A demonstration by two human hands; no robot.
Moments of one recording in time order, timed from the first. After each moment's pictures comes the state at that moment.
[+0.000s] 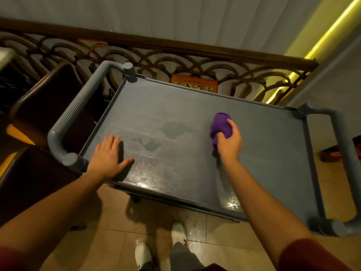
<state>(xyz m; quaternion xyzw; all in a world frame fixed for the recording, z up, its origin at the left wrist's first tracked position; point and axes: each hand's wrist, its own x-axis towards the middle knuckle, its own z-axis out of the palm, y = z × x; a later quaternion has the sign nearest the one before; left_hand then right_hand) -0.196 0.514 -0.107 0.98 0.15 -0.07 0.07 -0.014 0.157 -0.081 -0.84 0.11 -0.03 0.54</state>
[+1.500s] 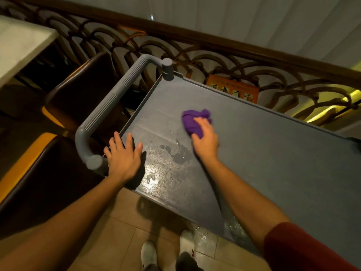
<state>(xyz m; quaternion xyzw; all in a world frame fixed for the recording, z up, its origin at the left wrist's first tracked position) -0.177 0.549 -0.113 0.90 0.39 -0.05 0.17 0.010 0.356 -0.135 -0.88 -0.15 0.07 0.45</state>
